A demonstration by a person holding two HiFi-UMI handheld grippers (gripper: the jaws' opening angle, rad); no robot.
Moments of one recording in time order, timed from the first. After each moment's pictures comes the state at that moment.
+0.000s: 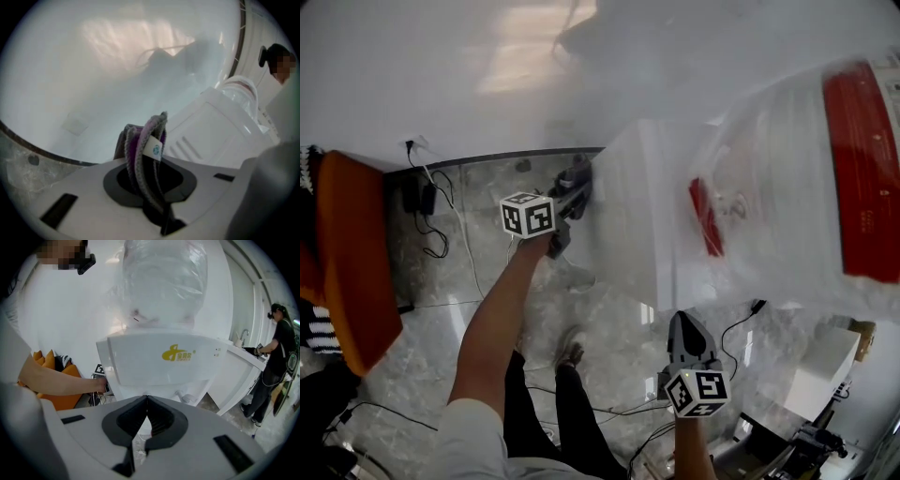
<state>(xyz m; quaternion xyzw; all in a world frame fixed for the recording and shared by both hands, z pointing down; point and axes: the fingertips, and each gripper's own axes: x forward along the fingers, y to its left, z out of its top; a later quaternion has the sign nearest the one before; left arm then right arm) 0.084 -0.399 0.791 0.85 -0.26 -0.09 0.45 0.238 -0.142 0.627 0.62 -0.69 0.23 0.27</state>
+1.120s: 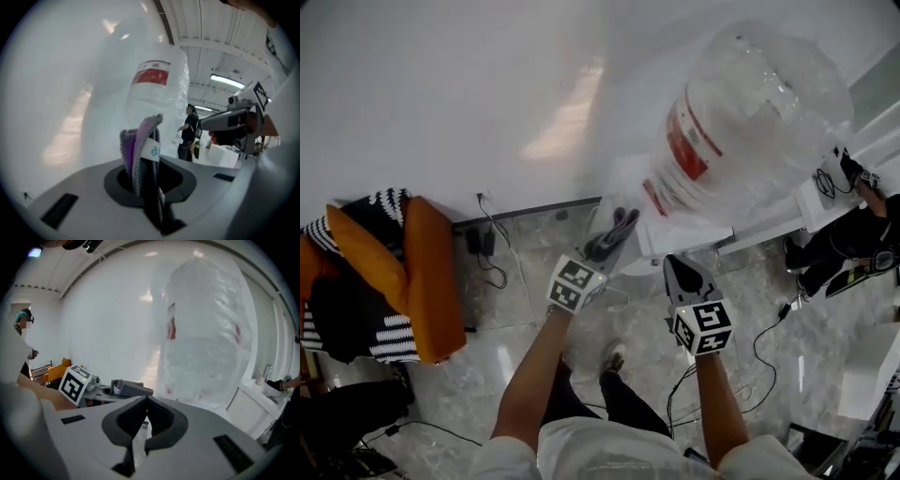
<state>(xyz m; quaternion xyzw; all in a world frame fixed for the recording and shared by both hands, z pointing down) 0.068 -0.207 0.498 0.94 -0.29 0.10 0.14 0.139 -0.150 0.411 0.54 -0.81 0.11 0.21</state>
